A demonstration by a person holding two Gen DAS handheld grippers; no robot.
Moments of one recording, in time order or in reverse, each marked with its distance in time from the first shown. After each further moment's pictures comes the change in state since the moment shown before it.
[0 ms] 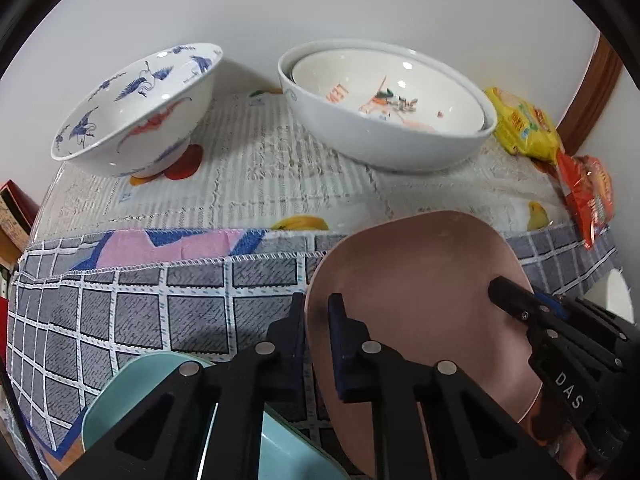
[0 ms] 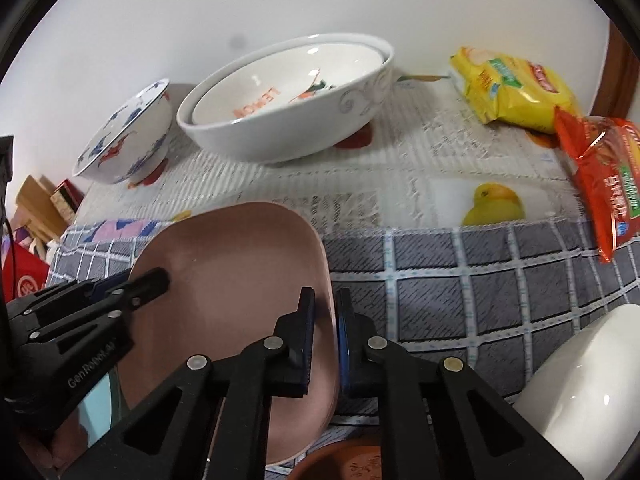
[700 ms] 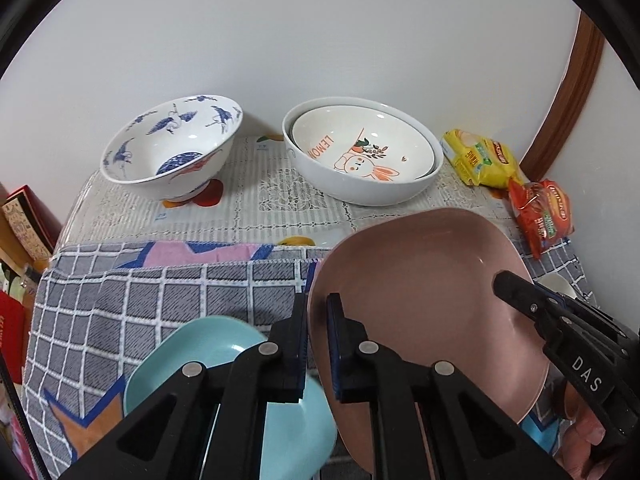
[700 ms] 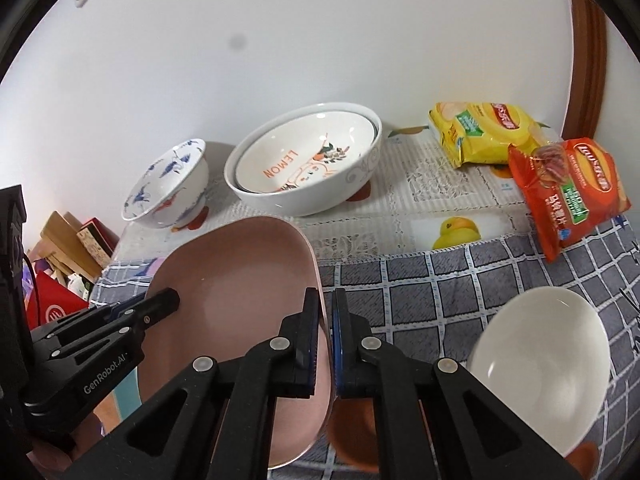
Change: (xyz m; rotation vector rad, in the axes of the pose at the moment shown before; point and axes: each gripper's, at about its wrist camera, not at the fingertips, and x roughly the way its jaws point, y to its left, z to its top) left arm -0.079 0.004 -0.017 -0.013 -0.100 -0.041; right arm -0.090 0.014 -0.006 0.042 -0.119 0.033
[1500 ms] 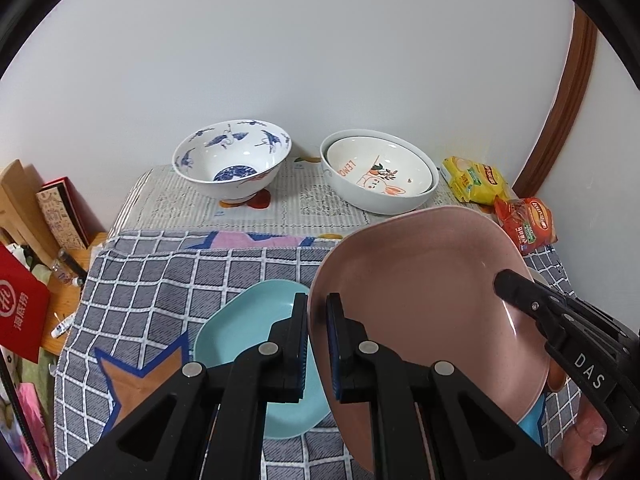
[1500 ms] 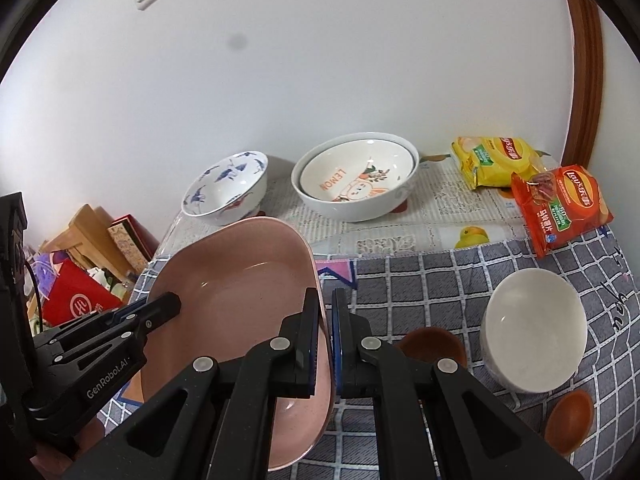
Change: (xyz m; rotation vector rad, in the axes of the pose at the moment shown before) left arm -0.086 0.033 -0.034 -0.045 -0.081 0.028; right arm -0.069 0.053 -0.023 -0.049 -0.064 0.040
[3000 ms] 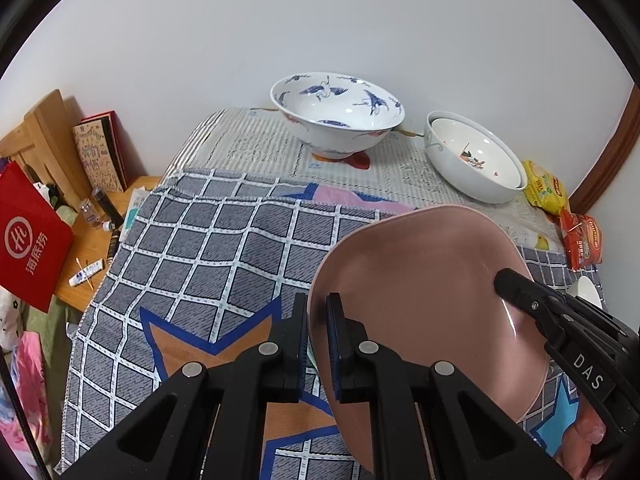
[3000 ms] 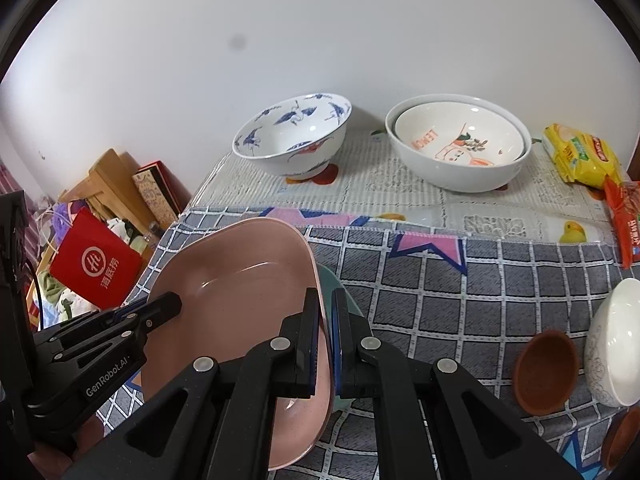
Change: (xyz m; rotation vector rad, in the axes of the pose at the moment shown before) left arm 0.034 0.100 -0.029 -0.154 0.087 0.095; right arm 0.080 0.080 -0.017 -0.125 0.135 0.092
